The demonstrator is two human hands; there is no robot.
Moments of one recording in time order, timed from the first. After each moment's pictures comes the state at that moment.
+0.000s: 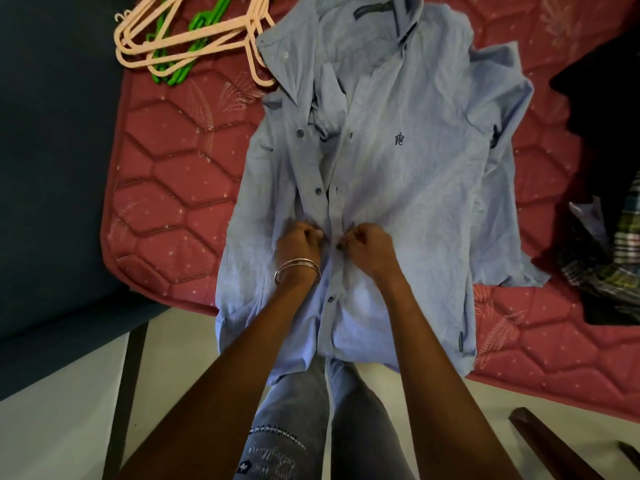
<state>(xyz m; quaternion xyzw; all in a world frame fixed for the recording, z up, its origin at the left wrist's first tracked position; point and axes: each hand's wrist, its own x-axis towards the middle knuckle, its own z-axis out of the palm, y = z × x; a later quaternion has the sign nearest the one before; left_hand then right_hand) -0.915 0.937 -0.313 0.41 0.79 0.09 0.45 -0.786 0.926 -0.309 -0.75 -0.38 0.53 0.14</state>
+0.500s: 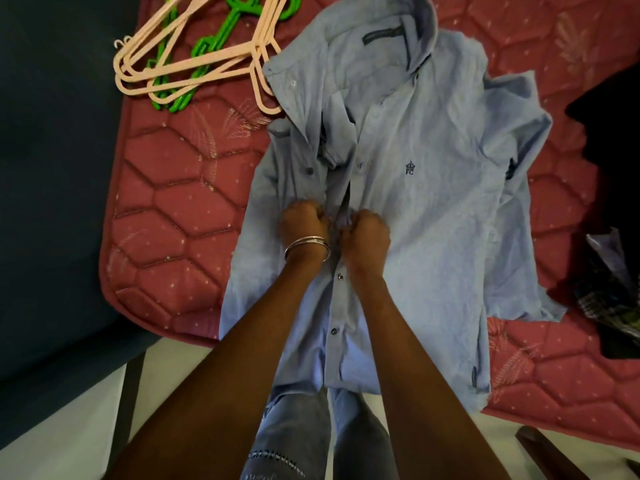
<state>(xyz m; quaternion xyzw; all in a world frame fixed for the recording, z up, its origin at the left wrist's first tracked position) -0.910 1.030 -0.337 0.58 0.75 0.01 0.32 -0.820 0.994 -0.326 -0.83 -0.42 0.33 0.14</state>
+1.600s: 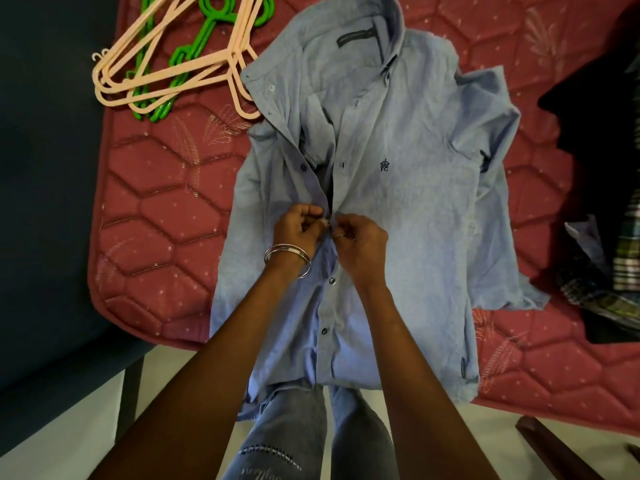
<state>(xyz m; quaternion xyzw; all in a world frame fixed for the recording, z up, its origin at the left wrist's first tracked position) -0.906 1.014 -0.322 0.41 0.69 0.21 0.56 -0.798 0.977 -0.317 -0.76 -0.47 0.34 0.29</state>
